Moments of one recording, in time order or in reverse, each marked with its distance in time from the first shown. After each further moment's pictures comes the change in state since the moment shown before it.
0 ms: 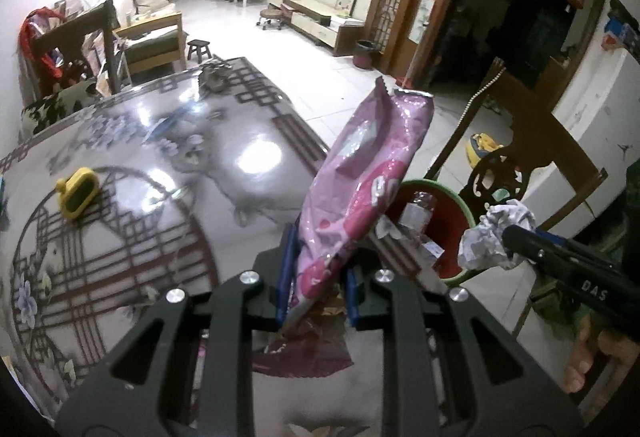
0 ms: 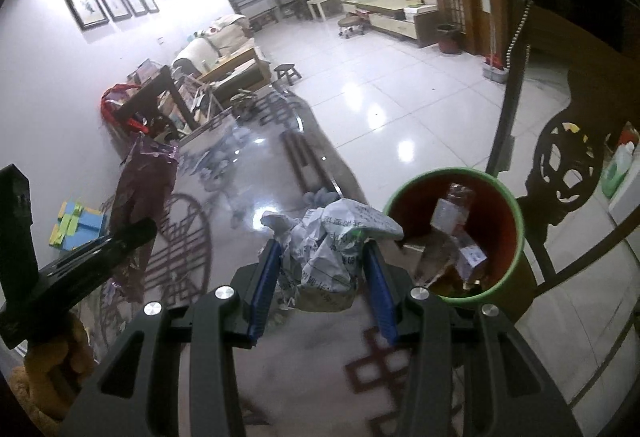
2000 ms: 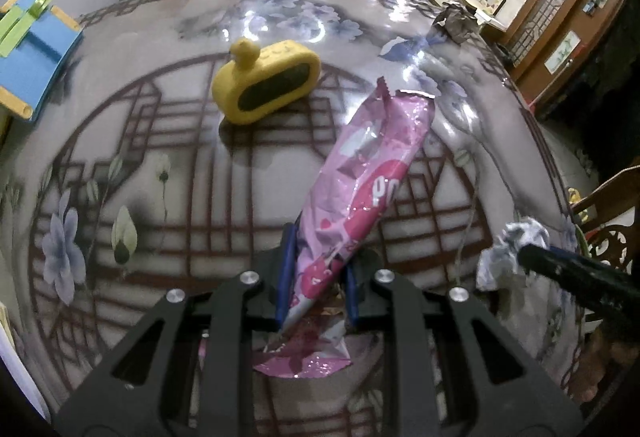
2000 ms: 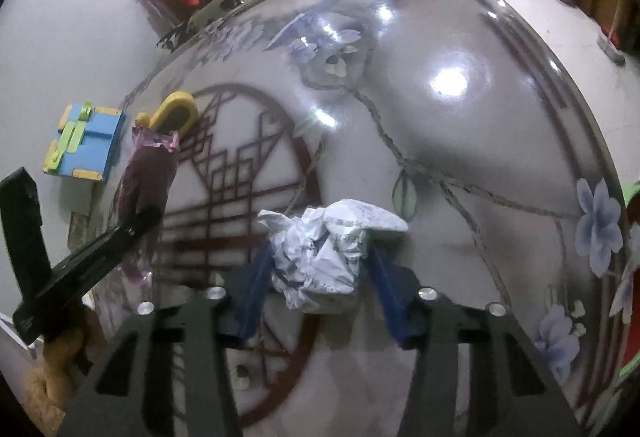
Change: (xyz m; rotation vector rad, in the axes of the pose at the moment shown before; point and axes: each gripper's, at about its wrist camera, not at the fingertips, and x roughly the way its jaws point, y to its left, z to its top) left arm 0.068 0.269 -0.057 -0.402 0.160 0.278; right arm 0.256 0.183 0.001 -0.246 0.419 0.201
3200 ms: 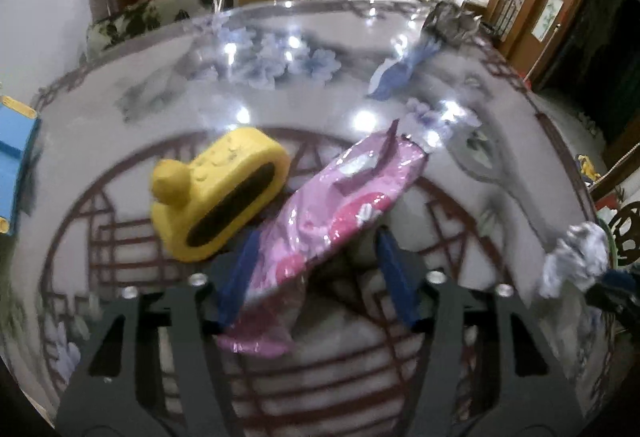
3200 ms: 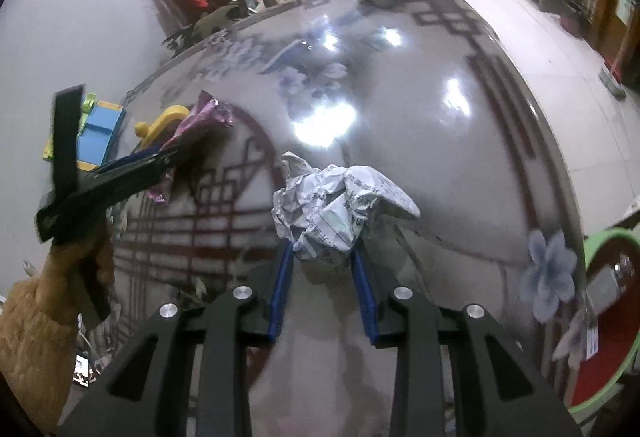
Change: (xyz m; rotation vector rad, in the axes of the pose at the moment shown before) left arm 0.059 -0.021 0.077 0.169 -0.012 0.022; right arm -0.026 -0.024 0.011 -0.034 -0.021 -0.025
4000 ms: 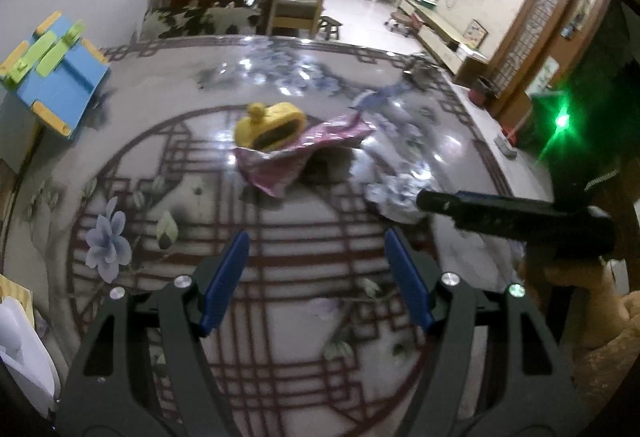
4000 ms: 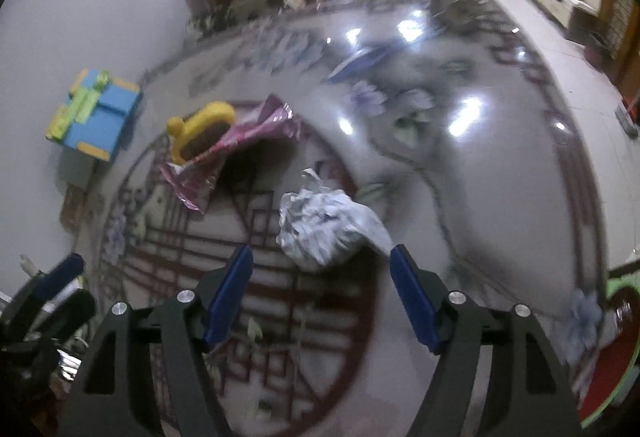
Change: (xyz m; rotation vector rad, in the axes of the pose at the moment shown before) left arm -0.149 0.006 -0.087 -0.182 -0.136 -0.047; right arm 0.052 0.084 0.043 -0.149 0.053 -0.002
